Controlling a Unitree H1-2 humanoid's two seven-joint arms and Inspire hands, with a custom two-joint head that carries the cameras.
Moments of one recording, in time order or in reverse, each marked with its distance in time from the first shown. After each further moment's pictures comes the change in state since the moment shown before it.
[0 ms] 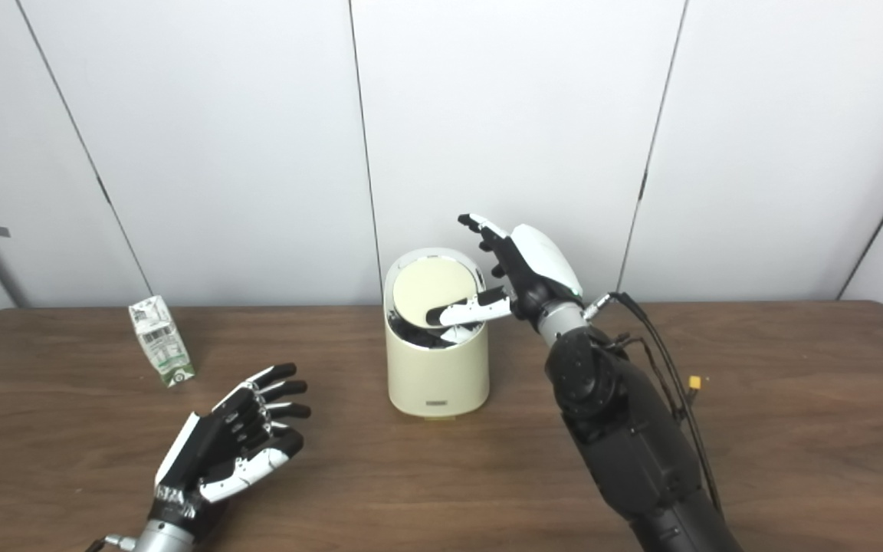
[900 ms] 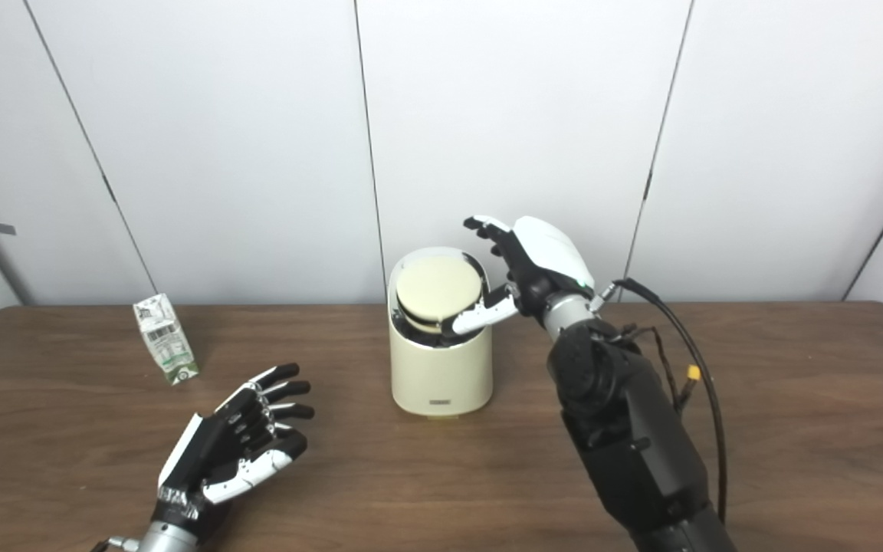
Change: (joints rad) left arm 0.008 -0.009 -0.003 -0.020 -0.001 0.012 0.002; right arm 0.082 0.053 -0.159 -0.247 -0.070 0.184 0.213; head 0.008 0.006
